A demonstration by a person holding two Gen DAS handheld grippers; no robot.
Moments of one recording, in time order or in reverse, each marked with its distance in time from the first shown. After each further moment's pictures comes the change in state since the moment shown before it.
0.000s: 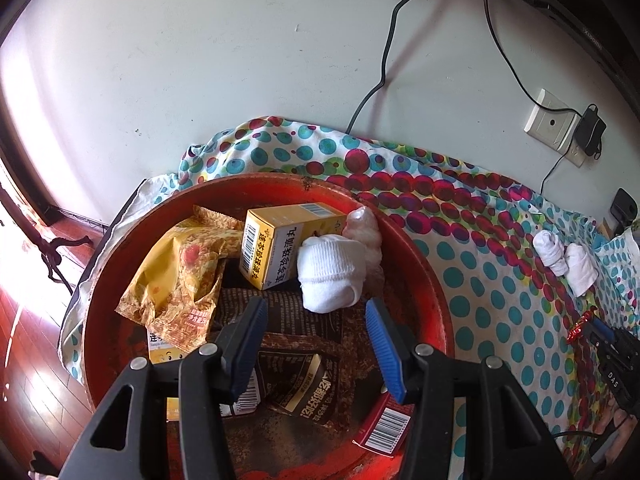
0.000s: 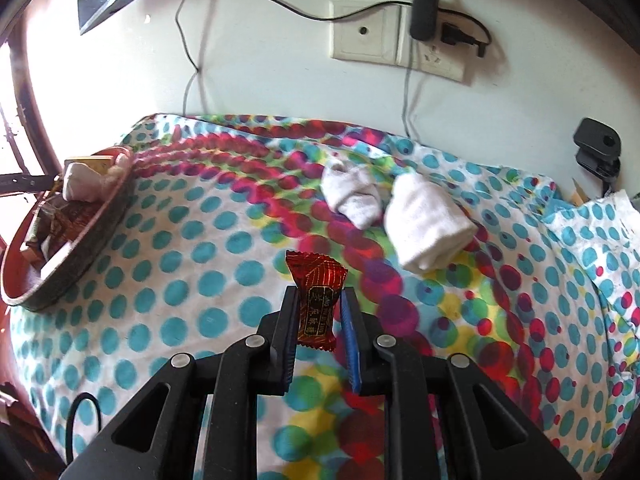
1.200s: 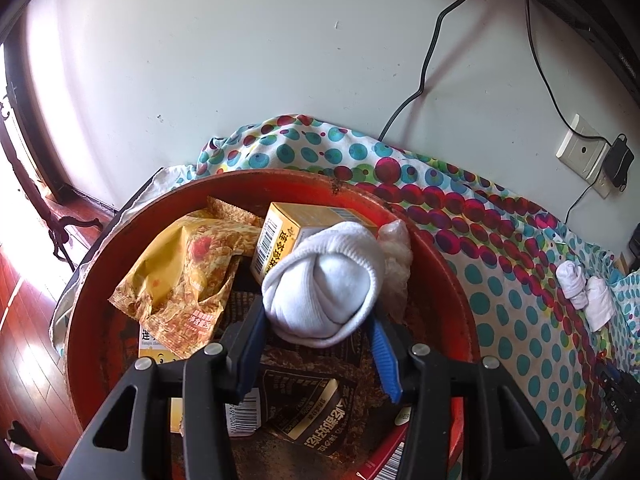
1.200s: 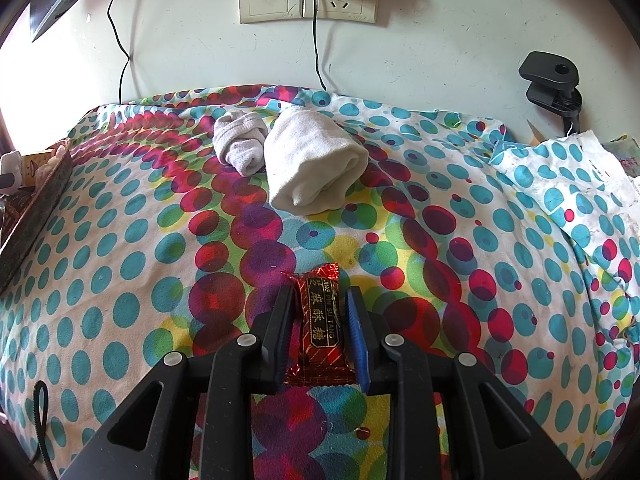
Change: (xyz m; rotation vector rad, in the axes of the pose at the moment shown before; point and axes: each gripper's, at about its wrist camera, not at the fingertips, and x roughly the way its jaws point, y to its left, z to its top) left arm 0.025 0.015 -0.004 -0.116 -0.047 0.049; right arm 0.009 -0.073 -0.041 0.089 0.065 -0.121
